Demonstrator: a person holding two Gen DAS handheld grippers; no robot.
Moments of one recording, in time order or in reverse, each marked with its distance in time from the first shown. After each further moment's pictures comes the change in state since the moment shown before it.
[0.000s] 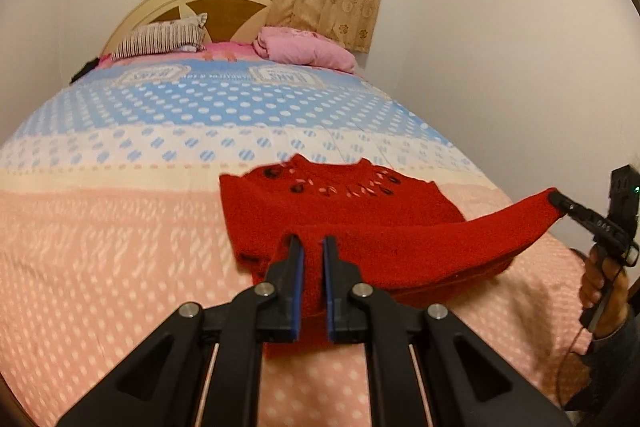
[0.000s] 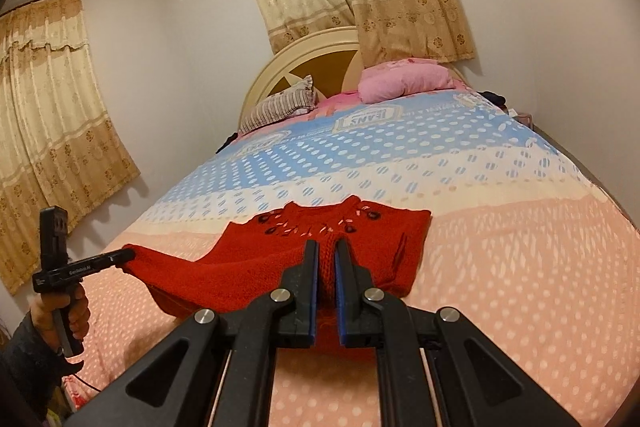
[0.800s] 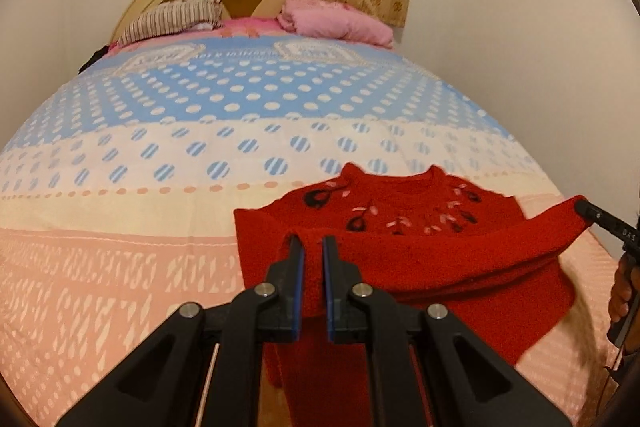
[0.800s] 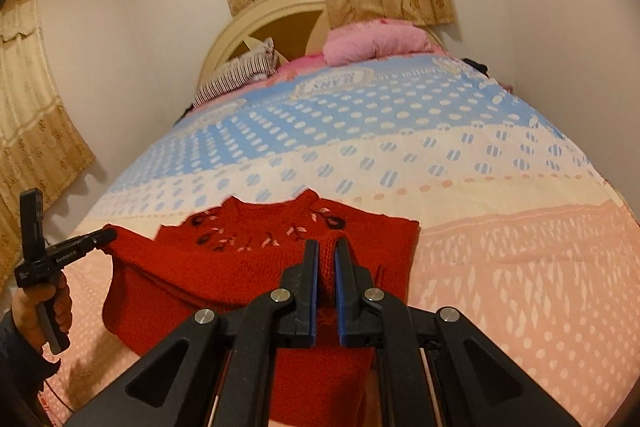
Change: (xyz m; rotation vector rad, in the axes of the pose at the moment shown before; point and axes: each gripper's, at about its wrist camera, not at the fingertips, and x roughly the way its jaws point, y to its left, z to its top) left arm 0.136 0.038 0.047 -0.008 0.102 0.124; right arm 0.148 -0.036 0.028 0.021 0.163 -0.134
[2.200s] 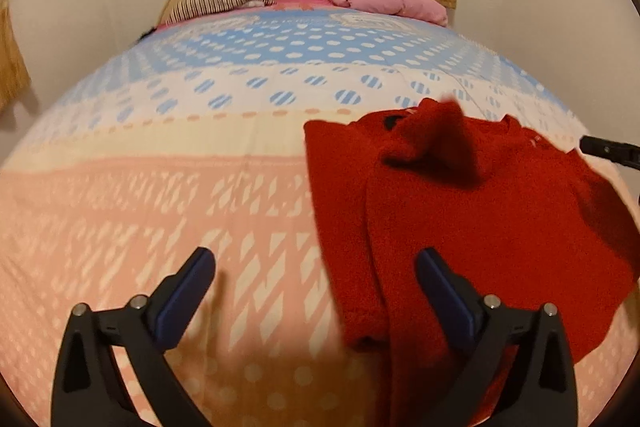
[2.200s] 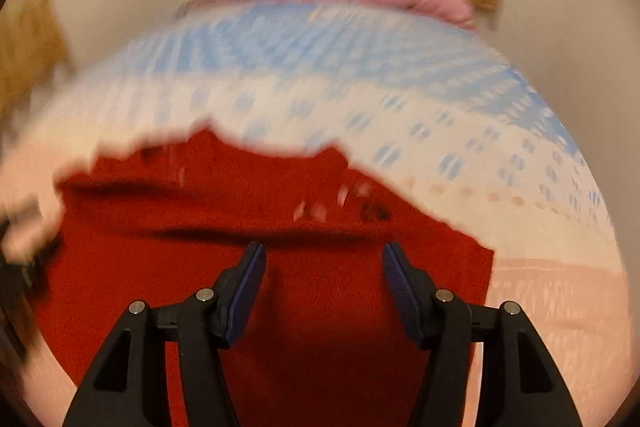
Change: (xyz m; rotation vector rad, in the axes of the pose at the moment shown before) left arm 0.025 0.032 -0.062 -0.050 0.029 0.176; right arm 0.113 0.059 0.011 -0.129 0.166 -0.058
